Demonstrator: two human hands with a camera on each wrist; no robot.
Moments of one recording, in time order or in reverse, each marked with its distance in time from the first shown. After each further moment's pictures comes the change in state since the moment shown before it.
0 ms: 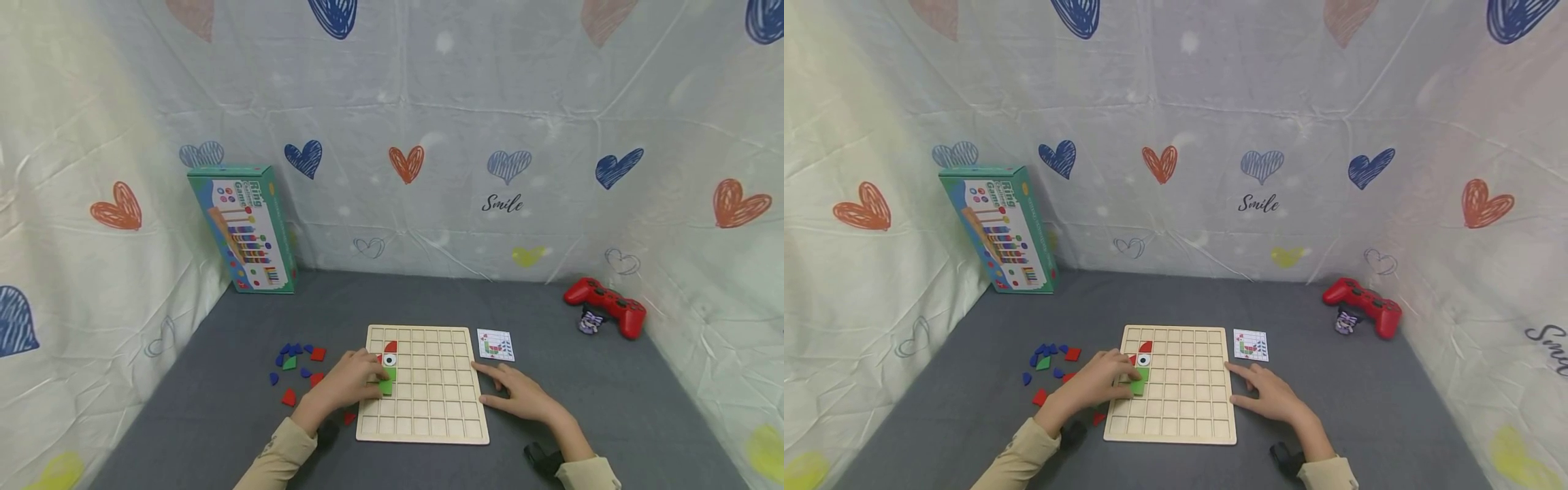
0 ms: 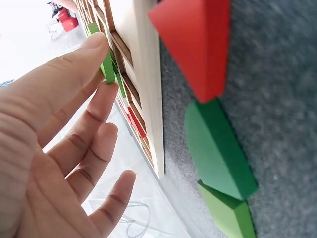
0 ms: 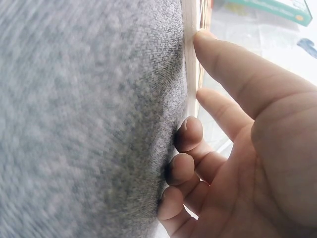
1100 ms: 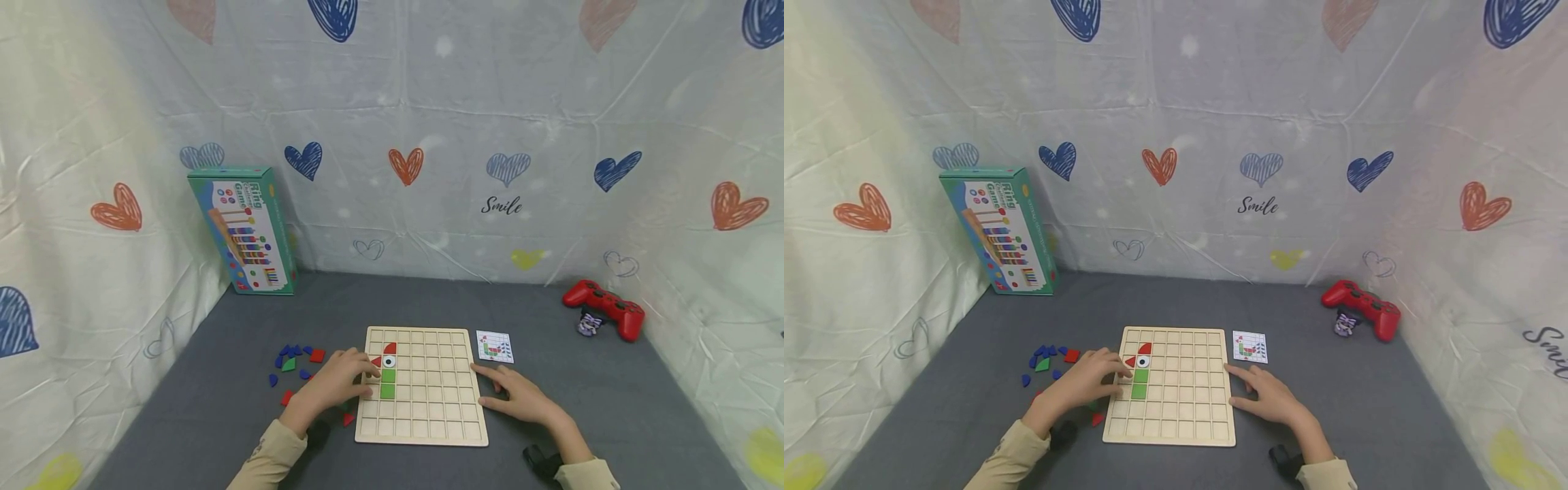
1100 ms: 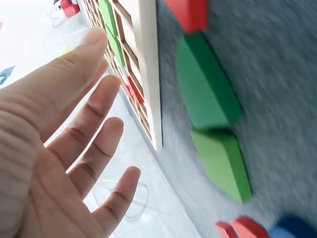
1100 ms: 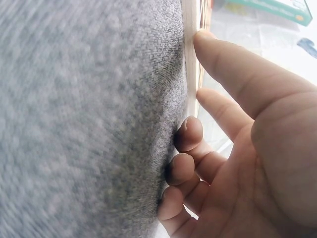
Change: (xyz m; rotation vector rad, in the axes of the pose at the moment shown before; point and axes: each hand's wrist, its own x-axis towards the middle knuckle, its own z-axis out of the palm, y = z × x) left_hand -0.010 -0.009 -0.009 -0.038 0.006 -0.043; right_hand 0.000 0.000 0.001 0.010 -0.001 0.008
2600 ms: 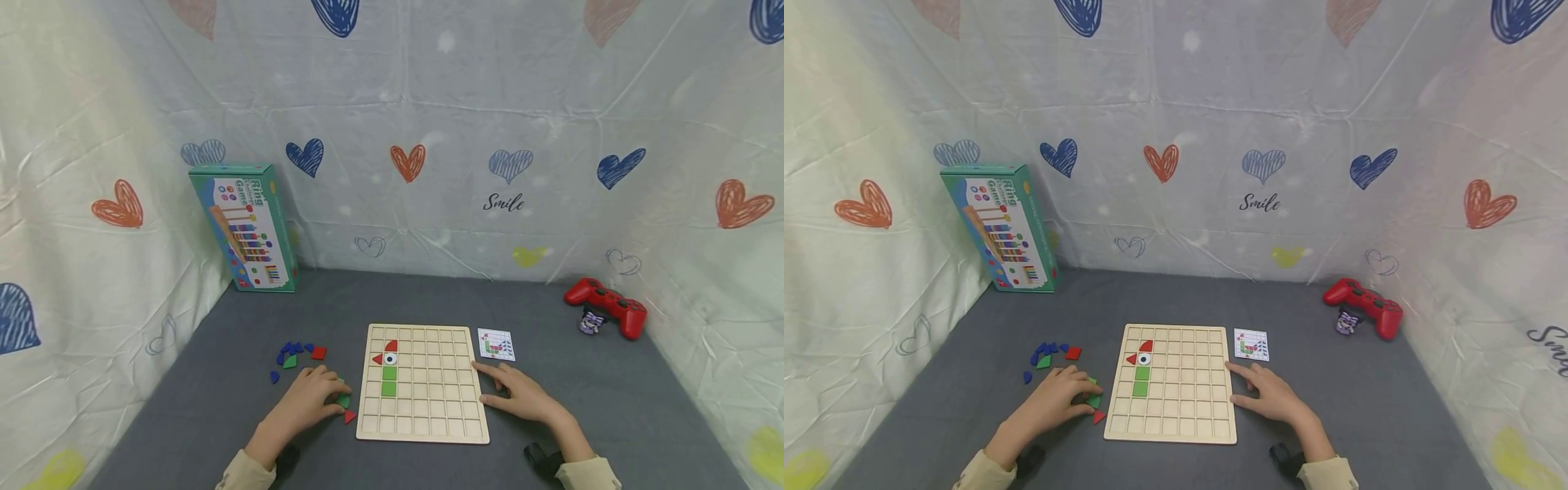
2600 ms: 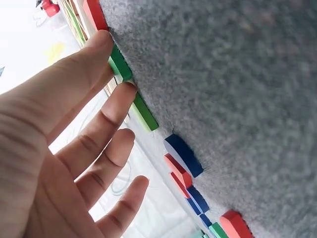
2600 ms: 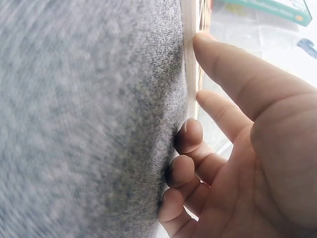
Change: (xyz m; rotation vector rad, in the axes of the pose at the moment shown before) left_hand -0.054 -0.015 0.001 0.157 0.035 -0.084; right_hand 0.000 0.000 0.001 -0.028 -0.004 0.016
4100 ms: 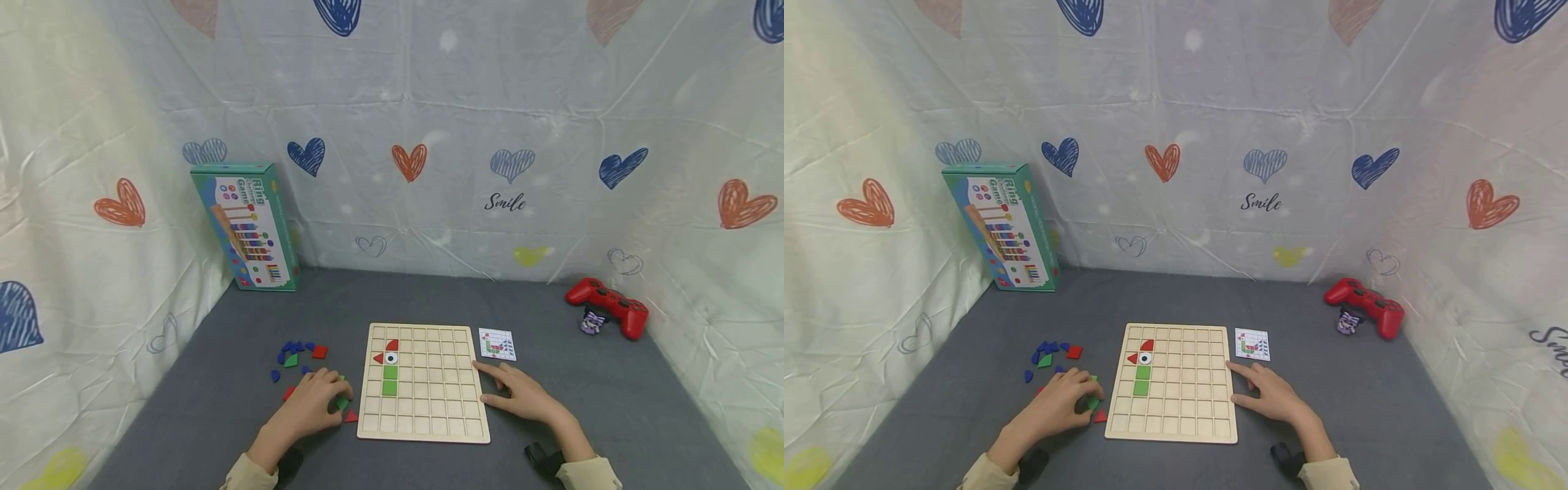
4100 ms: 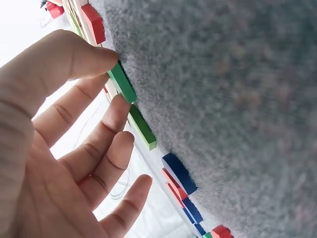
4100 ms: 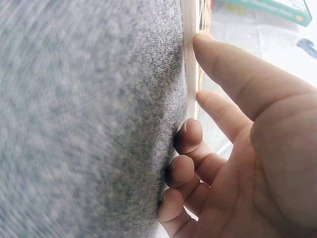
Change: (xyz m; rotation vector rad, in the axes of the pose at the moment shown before) left_hand -0.007 0.006 0.002 -0.093 -0.003 -0.020; right_hand 0.000 0.000 0.000 0.005 -0.008 0.013
